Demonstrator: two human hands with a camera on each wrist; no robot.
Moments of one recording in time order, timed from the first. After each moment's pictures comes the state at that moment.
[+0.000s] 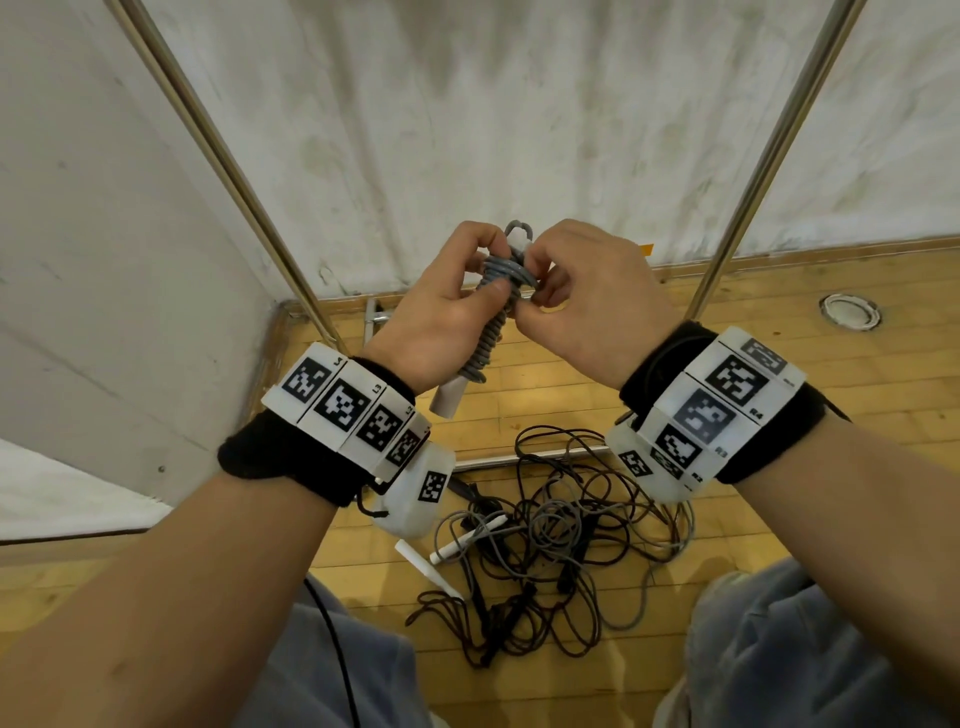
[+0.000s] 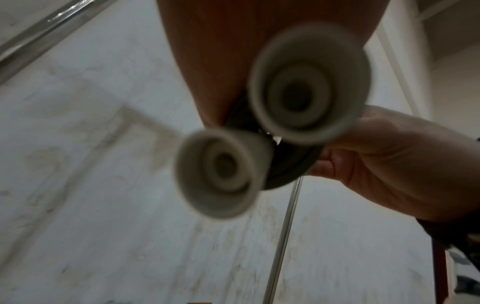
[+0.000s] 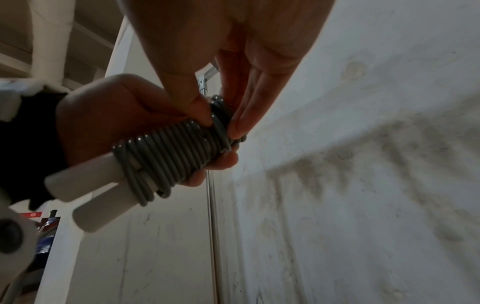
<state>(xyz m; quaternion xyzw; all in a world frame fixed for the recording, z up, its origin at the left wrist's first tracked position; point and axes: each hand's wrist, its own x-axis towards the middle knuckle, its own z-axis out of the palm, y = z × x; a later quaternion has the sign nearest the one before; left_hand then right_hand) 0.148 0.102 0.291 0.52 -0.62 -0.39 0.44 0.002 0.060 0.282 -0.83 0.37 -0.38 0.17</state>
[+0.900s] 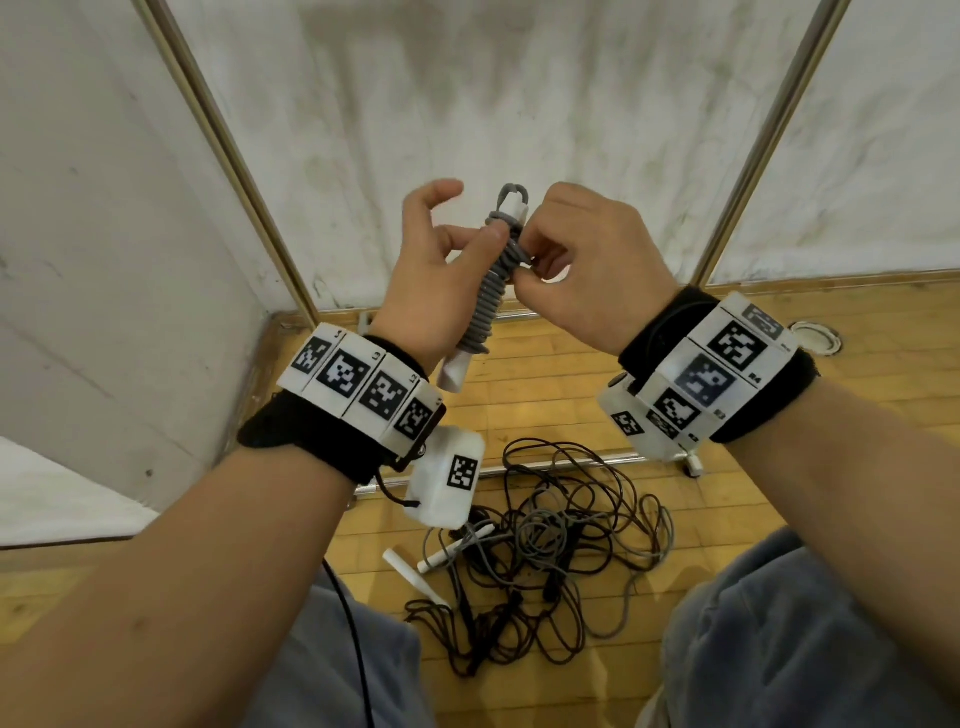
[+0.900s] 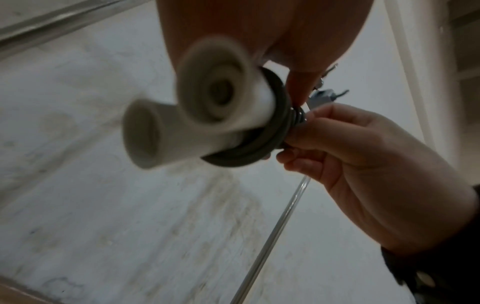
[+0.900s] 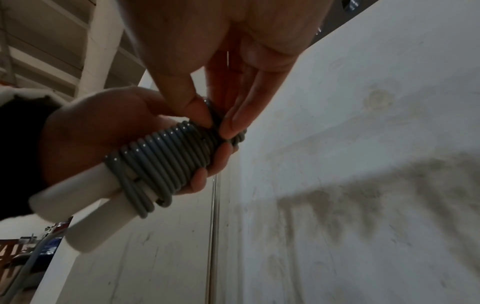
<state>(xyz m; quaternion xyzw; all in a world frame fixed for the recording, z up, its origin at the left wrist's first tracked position) 0.138 0.105 0.311 0.51 -0.49 -0.37 0.59 0.004 0.062 0.319 -0.86 0.32 -0.39 0.09</state>
